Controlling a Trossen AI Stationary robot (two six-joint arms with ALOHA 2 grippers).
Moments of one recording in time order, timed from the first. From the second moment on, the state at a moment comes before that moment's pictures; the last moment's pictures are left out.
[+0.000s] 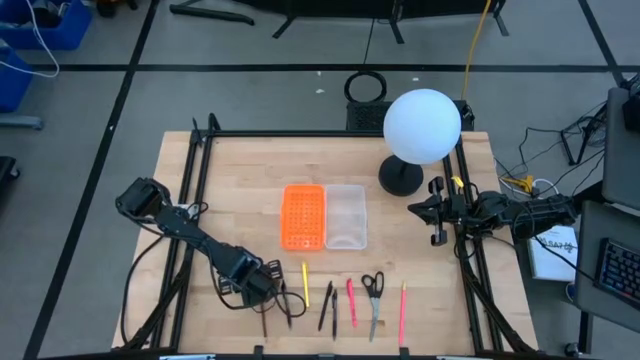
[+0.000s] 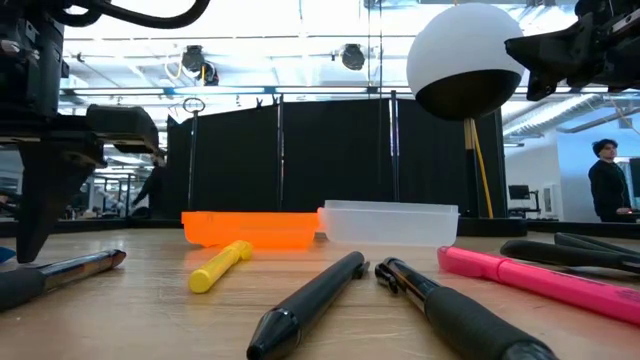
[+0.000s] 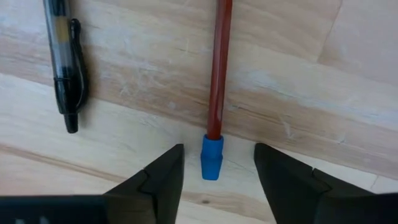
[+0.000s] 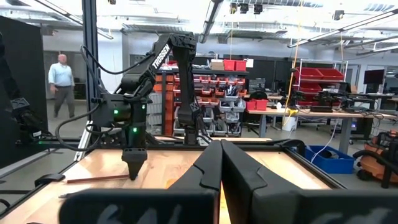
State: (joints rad) left arm -0.56 1.76 0.94 -0.65 0.07 0.73; right arm 0.14 0.02 0.01 0.21 0.18 -0.07
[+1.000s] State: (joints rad) left arm -0.60 1.75 0.94 -0.65 0.02 0.70; right arm 0.14 0.02 0.01 0.21 0.18 -0.06
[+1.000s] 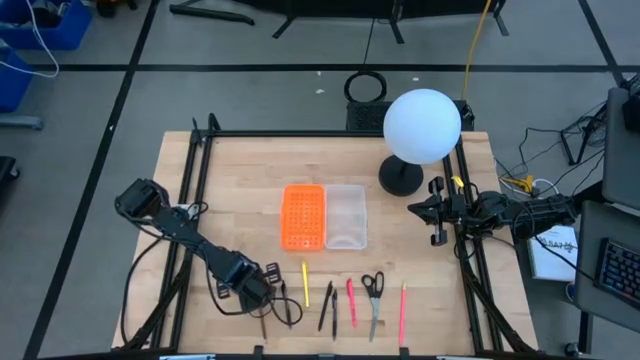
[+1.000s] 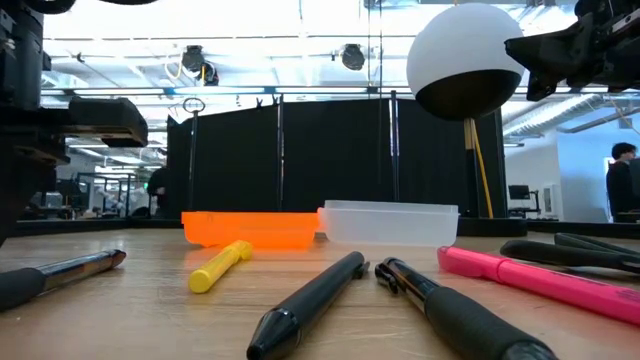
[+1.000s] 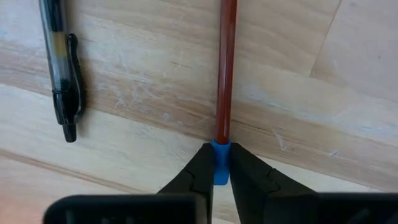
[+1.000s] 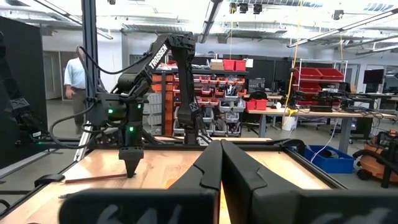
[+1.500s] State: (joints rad) left arm -0.60 1.56 0.94 -0.66 -0.11 0.70; right arm 0.14 0.02 0.01 0.21 0.18 -0.04
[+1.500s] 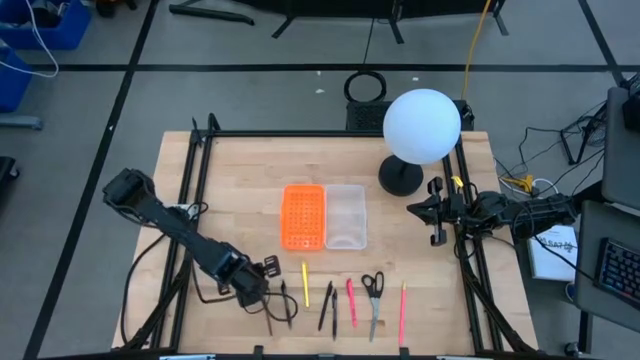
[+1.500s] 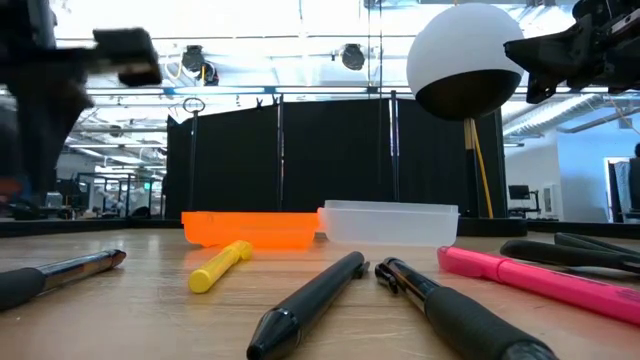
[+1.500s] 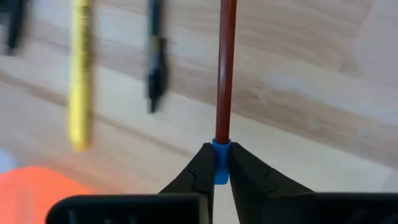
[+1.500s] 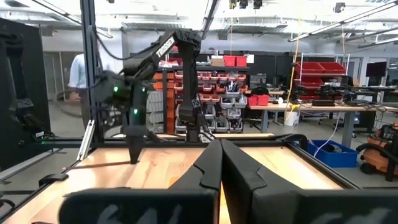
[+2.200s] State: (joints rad) left arm -0.28 1.38 0.94 -0.40 -0.32 1.31; right arm 0.14 0.03 0.01 0.22 0.18 -0.04
